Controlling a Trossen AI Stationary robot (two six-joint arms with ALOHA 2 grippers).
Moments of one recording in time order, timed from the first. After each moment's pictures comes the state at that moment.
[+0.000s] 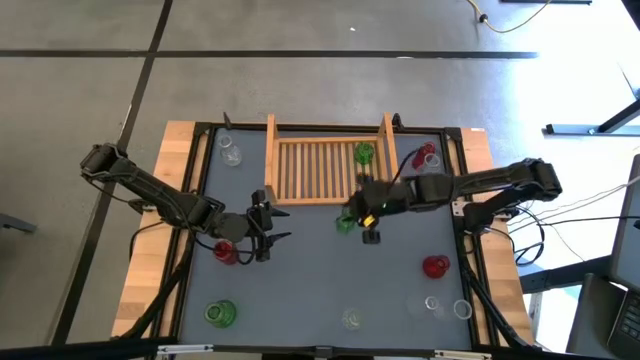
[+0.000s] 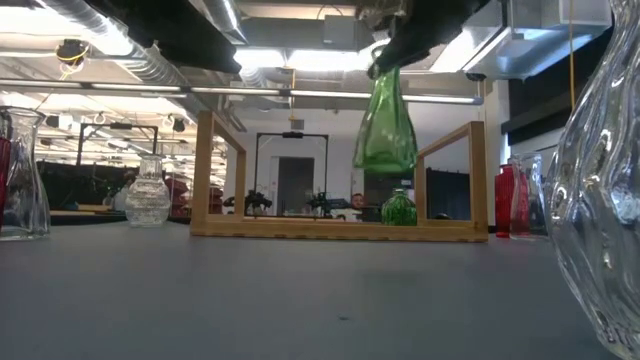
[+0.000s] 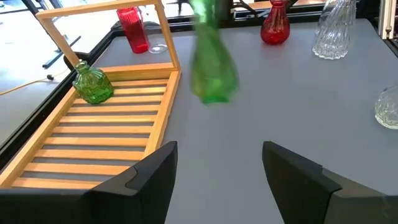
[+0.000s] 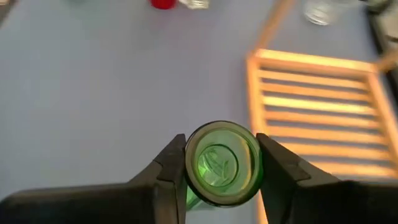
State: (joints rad) left arm -0.39 1.17 0.69 -0.06 -0.57 -0.17; right arm 0.10 1.42 1.16 -0.49 0.09 -0.08
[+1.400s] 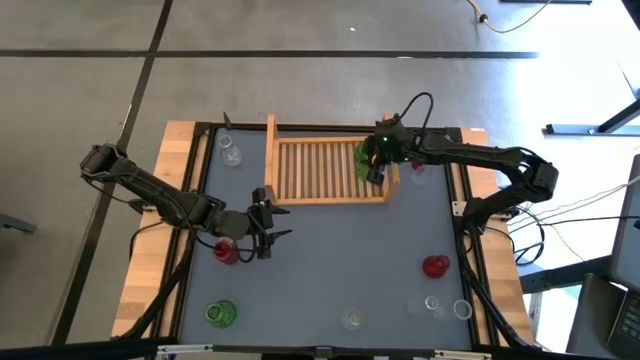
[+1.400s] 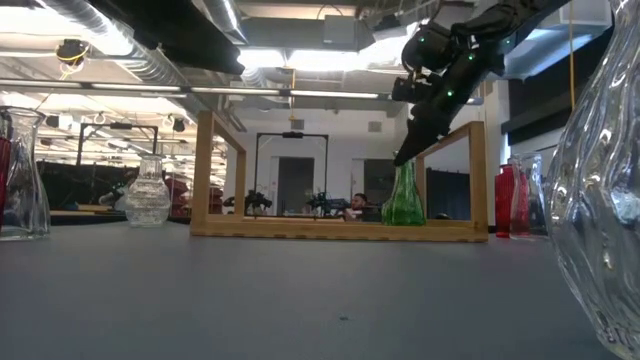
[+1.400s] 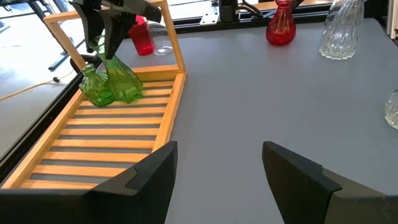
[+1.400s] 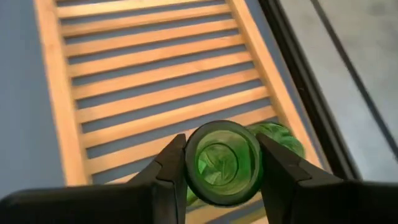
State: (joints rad) left arm -0.37 1.17 0.69 -0.05 -0.57 -0.15; right arm -0.48 1.44 0.96 -0.36 0.00 -0.29
